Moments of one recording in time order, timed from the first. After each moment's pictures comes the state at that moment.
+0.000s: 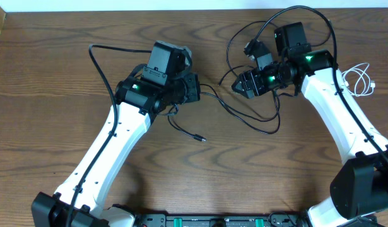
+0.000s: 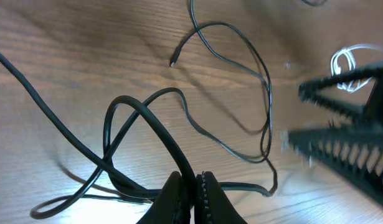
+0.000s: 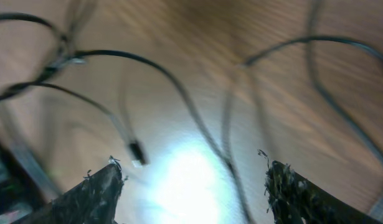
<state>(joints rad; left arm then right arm) -0.41 1.50 1.34 -0.78 0.25 -0.52 0.25 1.74 1.48 -0.88 -0.54 -0.11</state>
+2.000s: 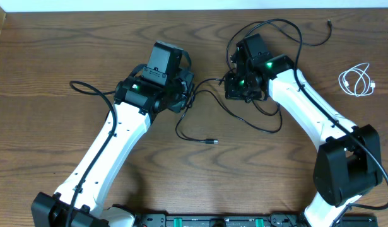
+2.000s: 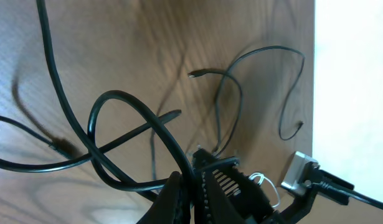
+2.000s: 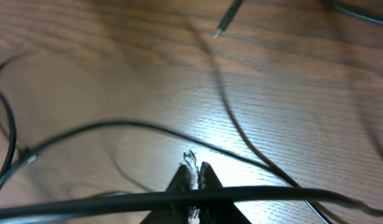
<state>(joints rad) -0.41 1.50 1.34 -0.80 0.15 -1.51 0.42 1.86 1.47 -0.81 -0.27 0.43</state>
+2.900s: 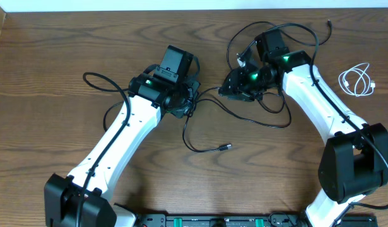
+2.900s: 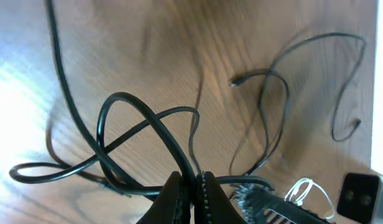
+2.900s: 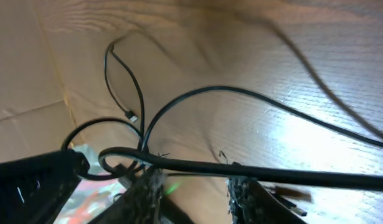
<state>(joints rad) -0.45 1.58 1.34 -0.84 0.13 -1.41 0.31 1.87 1.47 -0.84 -0.70 0.52</state>
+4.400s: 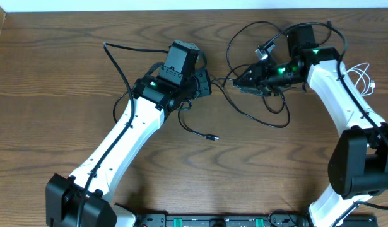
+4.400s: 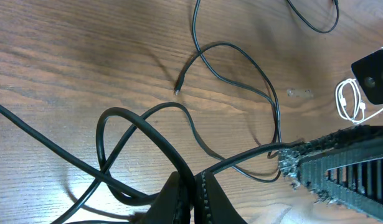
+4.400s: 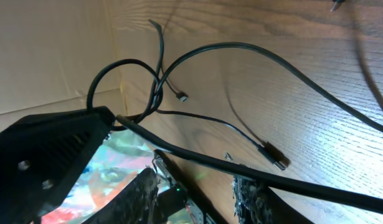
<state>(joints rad) -0.48 1.58 1.34 -0.66 0.15 -0.64 0.13 1.87 1.47 -0.91 -0.98 0.33</state>
